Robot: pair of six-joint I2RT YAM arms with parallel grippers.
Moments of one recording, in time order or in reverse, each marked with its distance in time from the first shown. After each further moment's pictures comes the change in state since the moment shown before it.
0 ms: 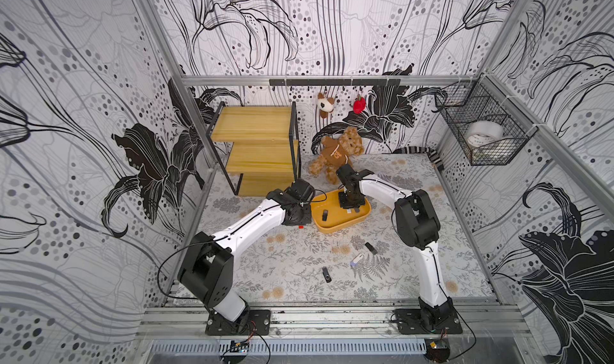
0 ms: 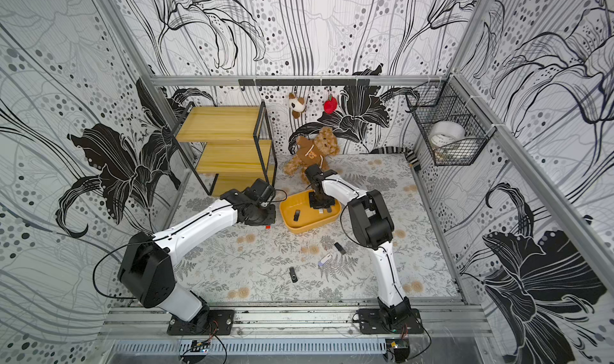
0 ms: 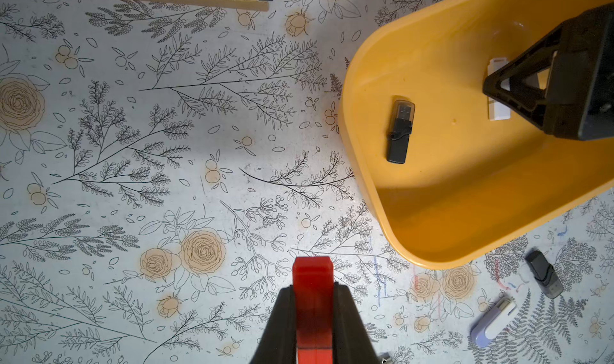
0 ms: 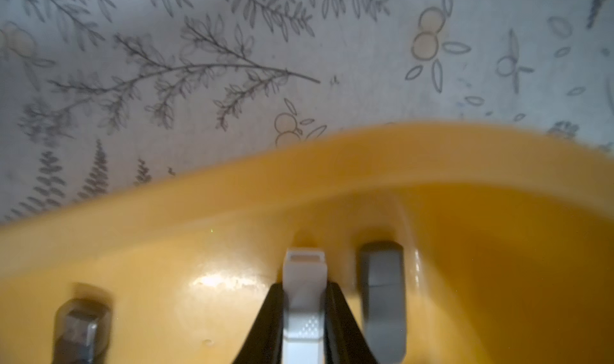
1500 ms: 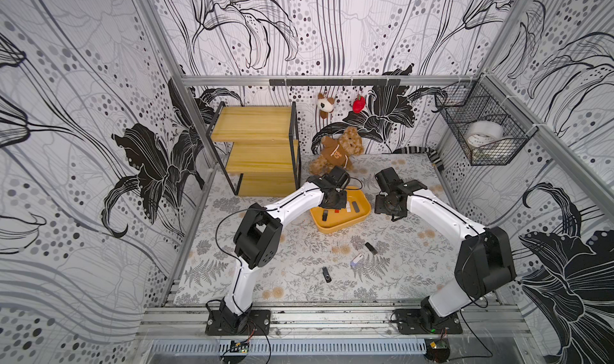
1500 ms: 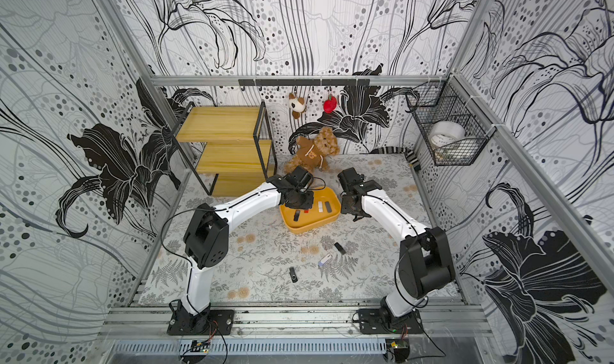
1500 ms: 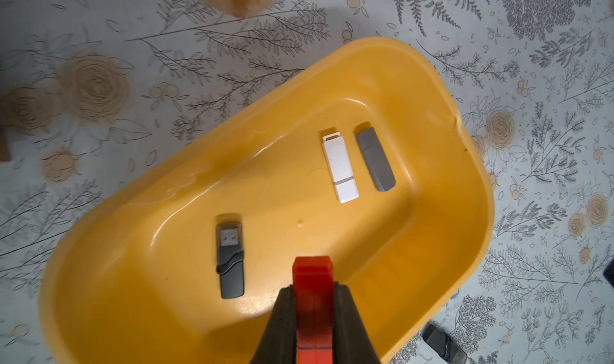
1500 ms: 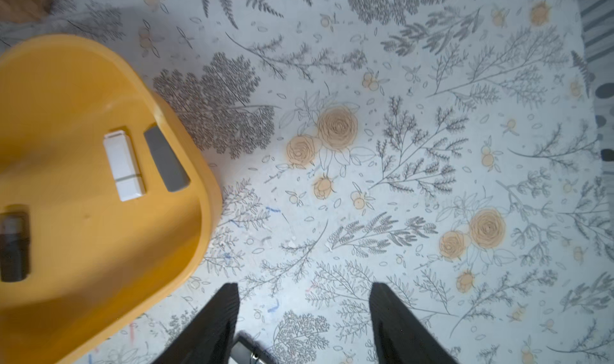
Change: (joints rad) left arm -0.099 0.525 0.535 0.087 0.095 0.050; right arm -0.118 -0.665 -0.577 -0.008 0.198 0.146
